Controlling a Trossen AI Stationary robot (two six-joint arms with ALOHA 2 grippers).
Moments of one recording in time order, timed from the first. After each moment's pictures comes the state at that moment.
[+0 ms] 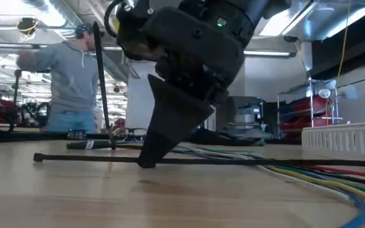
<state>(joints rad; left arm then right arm) -1.01 1.45 0.65 -0.24 -0.75 -1.31 0.41 2.26 1.62 -0.44 0.10 0.39</state>
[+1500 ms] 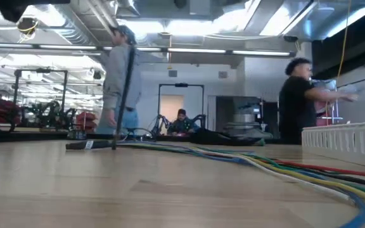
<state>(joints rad) -0.94 1.09 0.65 -0.13 -1.24 -0.78 0.25 1.90 1.62 -0.17 0.09 0.38</state>
